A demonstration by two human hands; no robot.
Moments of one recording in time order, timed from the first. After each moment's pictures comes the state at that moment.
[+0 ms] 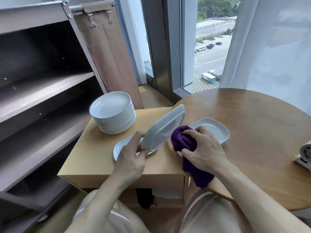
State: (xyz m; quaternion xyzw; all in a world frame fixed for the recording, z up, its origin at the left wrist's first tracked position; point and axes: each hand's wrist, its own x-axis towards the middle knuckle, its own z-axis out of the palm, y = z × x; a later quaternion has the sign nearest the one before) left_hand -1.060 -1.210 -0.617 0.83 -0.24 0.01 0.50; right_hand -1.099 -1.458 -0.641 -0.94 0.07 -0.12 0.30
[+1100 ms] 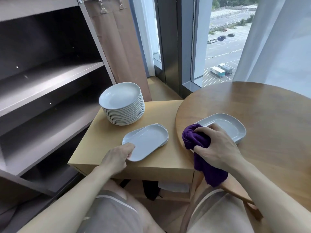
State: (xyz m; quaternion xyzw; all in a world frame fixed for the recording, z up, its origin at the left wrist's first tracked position) left_hand -0.985 -1.108 -0.704 0.97 -0.23 -0.07 0.08; right_hand -1.095 -1.461 -0.652 -0.94 0.07 -0.09 0.33
